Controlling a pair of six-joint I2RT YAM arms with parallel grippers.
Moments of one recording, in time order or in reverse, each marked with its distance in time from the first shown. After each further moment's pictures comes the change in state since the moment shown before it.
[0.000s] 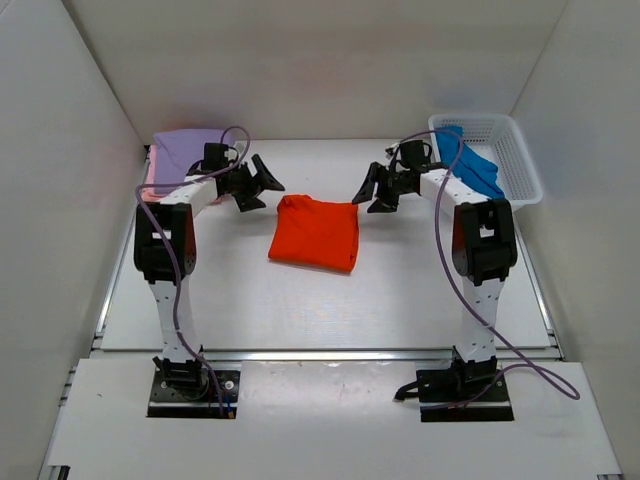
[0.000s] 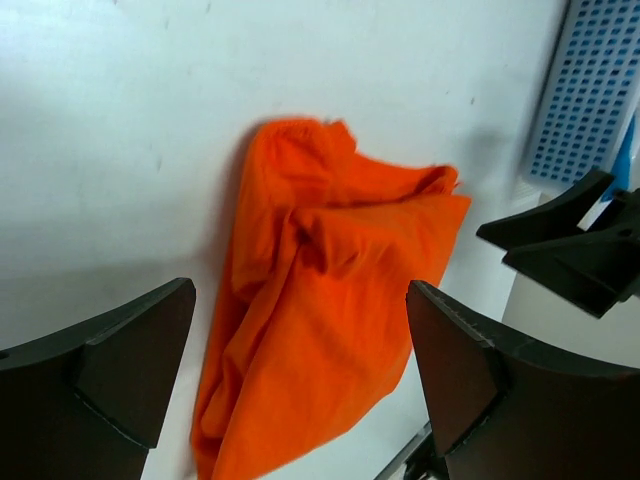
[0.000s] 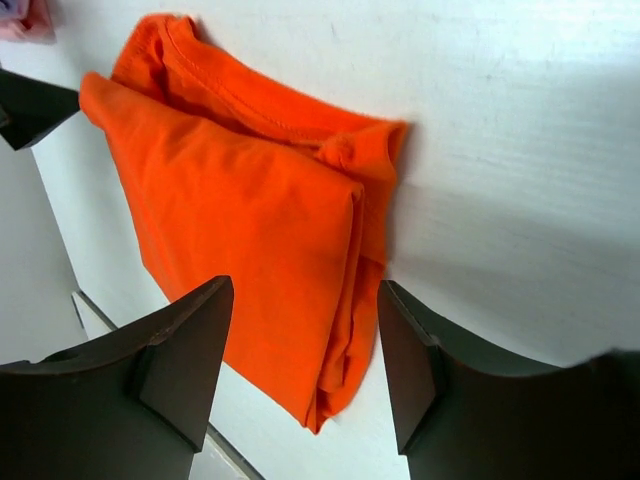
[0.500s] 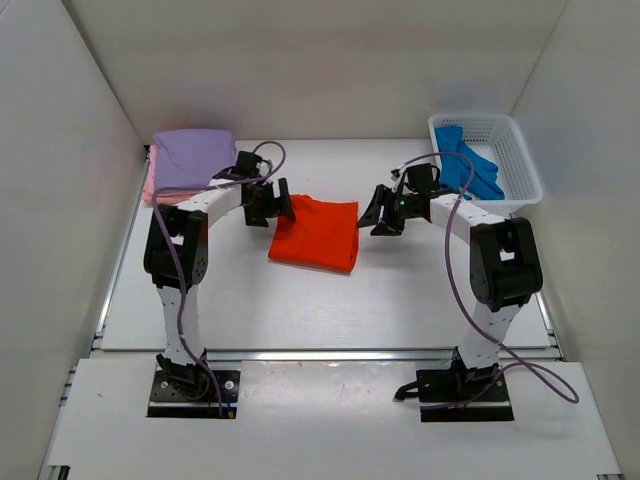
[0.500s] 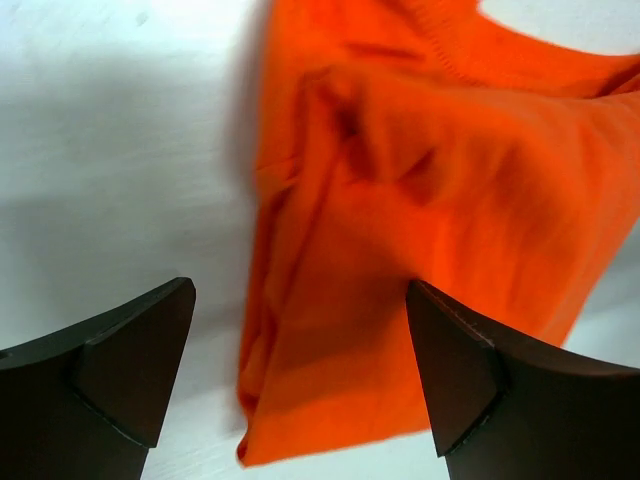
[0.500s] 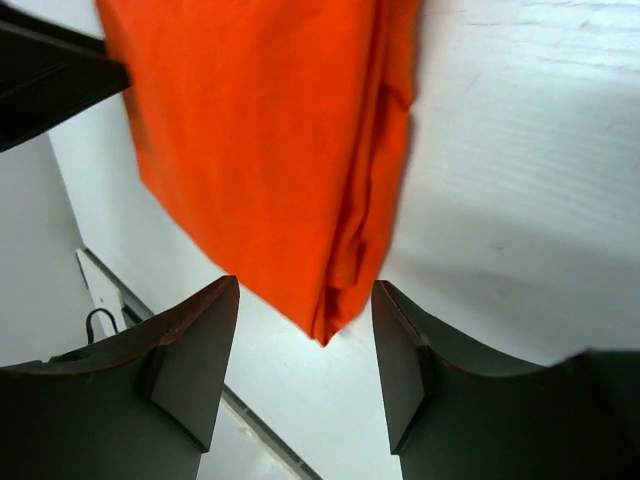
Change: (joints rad) left arm -0.154 -0.083 -0.089 -0.204 -0.305 0.231; right arm 0.014 -0.262 -0.395 0.126 -0.019 0.024
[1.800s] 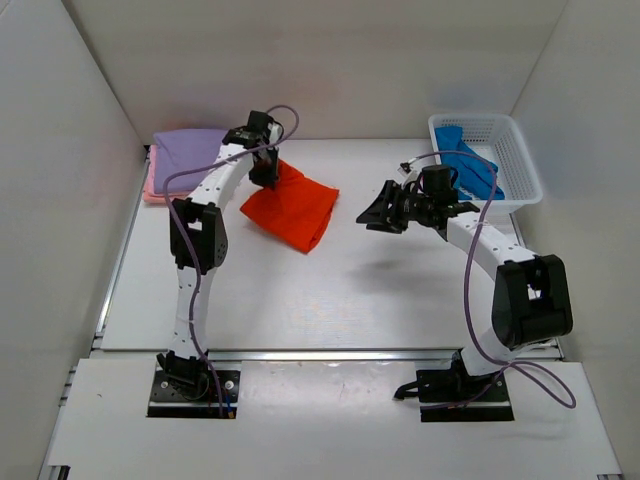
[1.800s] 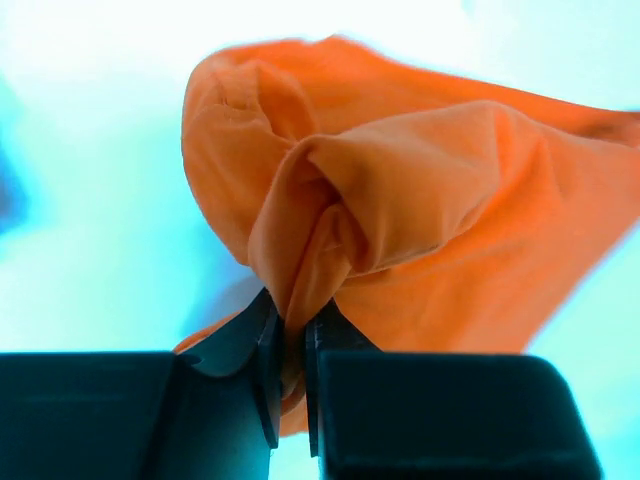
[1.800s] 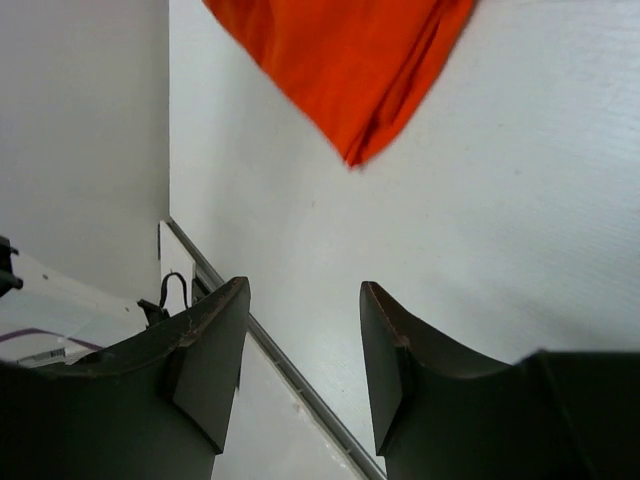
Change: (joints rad) left arm -0.040 0.306 0.724 -0.451 -0.294 0.224; right arm -0.009 -0.297 -0.188 0.166 -0.137 0.114
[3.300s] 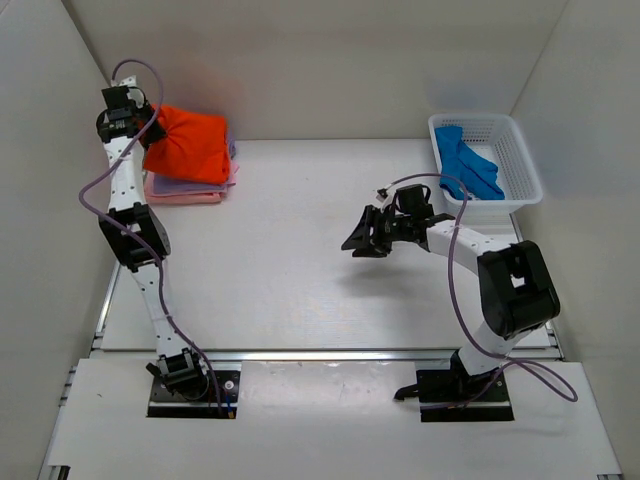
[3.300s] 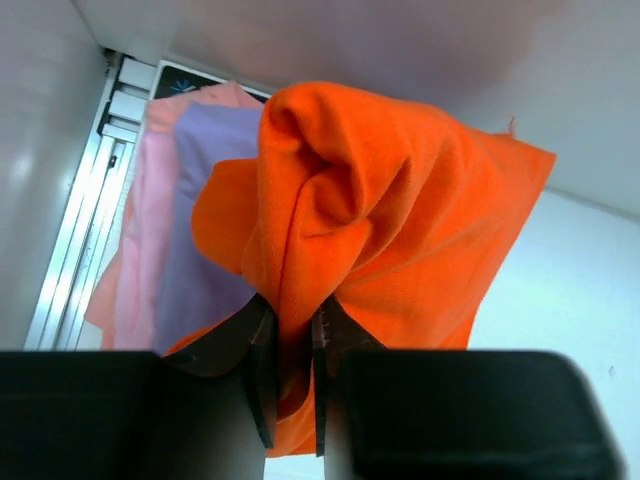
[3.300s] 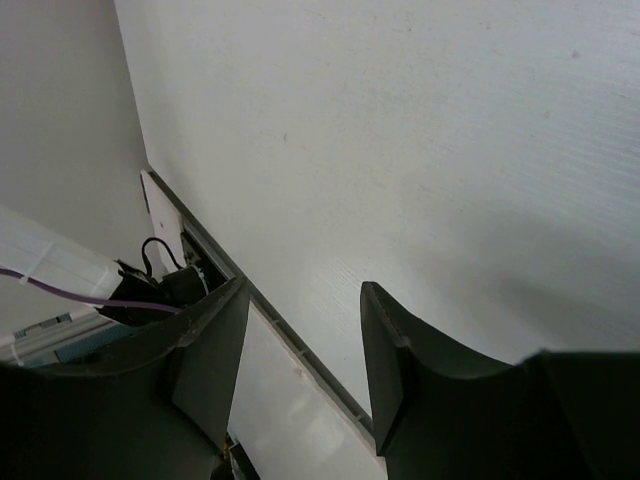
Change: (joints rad) left arm 0.556 0.060 0.298 0.260 0.190 0.011; right arm 0.126 0.078 -0.088 0.016 0.006 0.053
